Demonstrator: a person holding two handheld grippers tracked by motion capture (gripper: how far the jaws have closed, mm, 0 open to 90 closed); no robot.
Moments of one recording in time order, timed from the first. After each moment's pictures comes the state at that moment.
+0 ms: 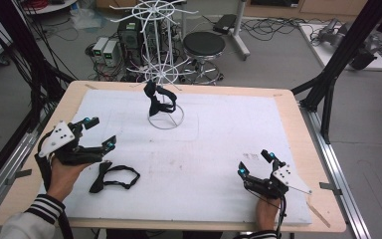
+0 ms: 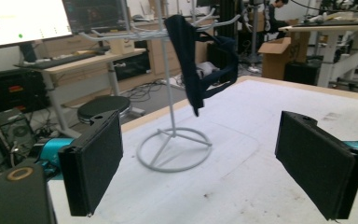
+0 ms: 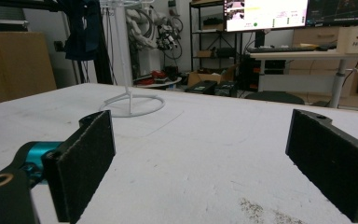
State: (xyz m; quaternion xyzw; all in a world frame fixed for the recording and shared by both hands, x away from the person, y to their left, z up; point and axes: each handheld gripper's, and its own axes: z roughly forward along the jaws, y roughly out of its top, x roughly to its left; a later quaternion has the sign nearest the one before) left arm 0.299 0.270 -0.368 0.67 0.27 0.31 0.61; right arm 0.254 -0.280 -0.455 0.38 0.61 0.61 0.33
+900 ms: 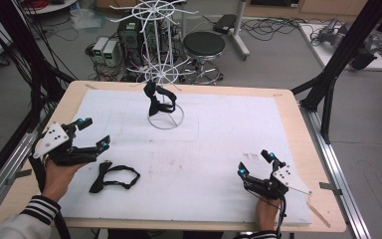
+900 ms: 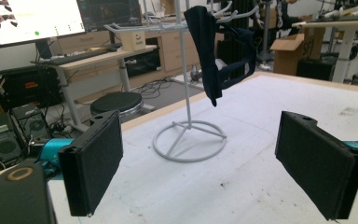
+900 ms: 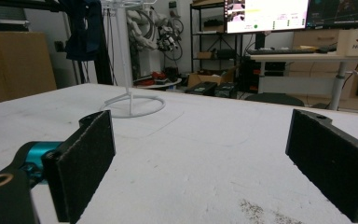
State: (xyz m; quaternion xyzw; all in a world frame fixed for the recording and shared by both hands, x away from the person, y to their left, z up) left arm 0.299 0.280 -0.372 0.68 0.28 0.32 0.60; right arm 0.254 -0.280 -0.455 0.38 0.61 0.61 0.34
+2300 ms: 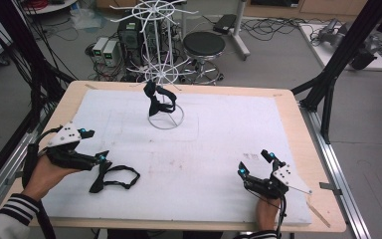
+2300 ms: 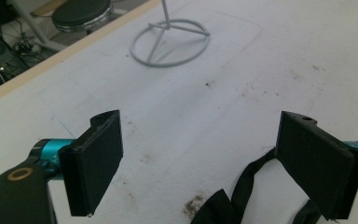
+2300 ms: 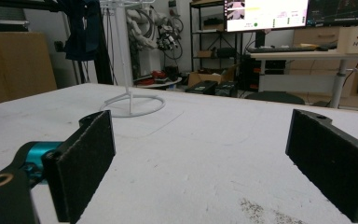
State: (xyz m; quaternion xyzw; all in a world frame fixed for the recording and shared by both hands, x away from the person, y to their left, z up) left arm 0.304 0.283 -0.363 0.83 0.28 0.22 0.43; right arm 0.254 -0.280 -0.455 0.38 0.61 0.61 0.33
